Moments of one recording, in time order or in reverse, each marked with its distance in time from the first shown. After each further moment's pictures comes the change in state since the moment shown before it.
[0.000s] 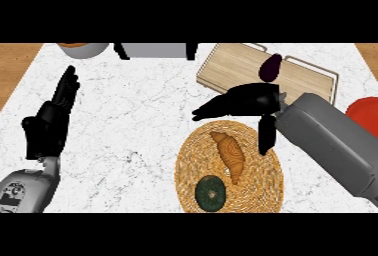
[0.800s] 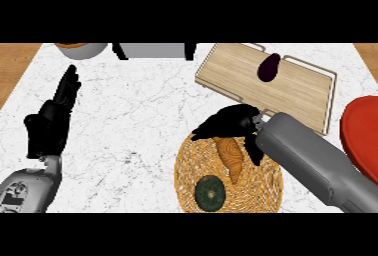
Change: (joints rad) left arm -0.005 -0.040 0.032 -0.009 -0.049 -0.032 0.027; right arm 0.066 0.125 0.080 0.087 0.293 -0.022 0.040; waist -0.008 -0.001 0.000
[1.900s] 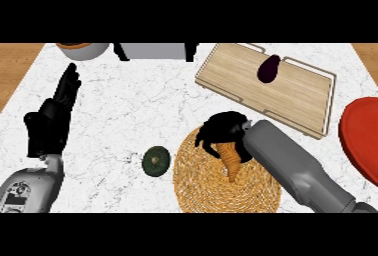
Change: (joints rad) left arm -0.006 -0.057 0.052 -0.019 -0.059 -0.048 0.024; right arm 0.030 0.169 -0.084 0.267 0.304 -0.226 -0.245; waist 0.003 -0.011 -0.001
